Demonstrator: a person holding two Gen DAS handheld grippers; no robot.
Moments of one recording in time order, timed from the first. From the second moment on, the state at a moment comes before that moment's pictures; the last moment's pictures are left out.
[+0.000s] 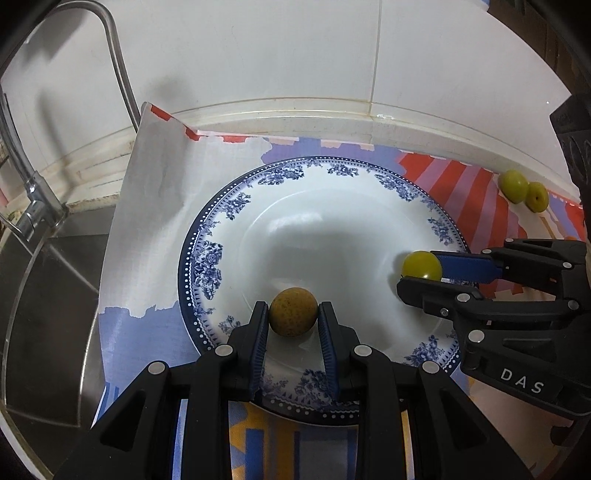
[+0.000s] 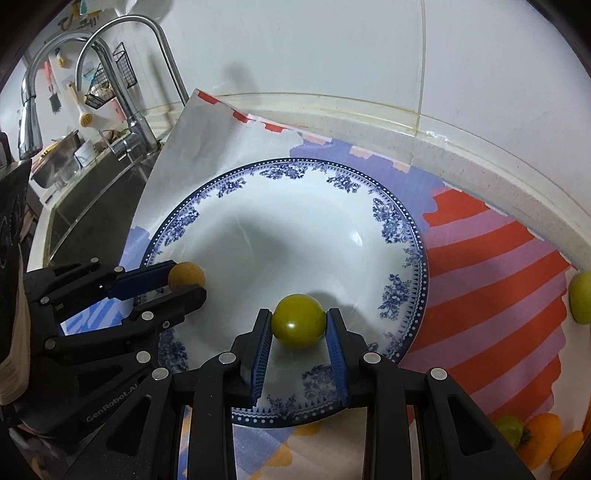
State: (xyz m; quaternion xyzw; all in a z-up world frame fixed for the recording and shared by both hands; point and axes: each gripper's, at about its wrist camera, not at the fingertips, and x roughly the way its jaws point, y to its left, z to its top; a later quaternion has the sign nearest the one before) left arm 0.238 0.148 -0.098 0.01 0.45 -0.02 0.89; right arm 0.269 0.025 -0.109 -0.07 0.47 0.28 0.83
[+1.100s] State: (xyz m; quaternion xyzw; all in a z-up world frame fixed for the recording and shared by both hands) left arm 0.115 0.065 0.015 0.00 0.32 -0.06 0.95; right arm 0.127 -0.103 0.007 -0.01 0.33 0.16 0.93
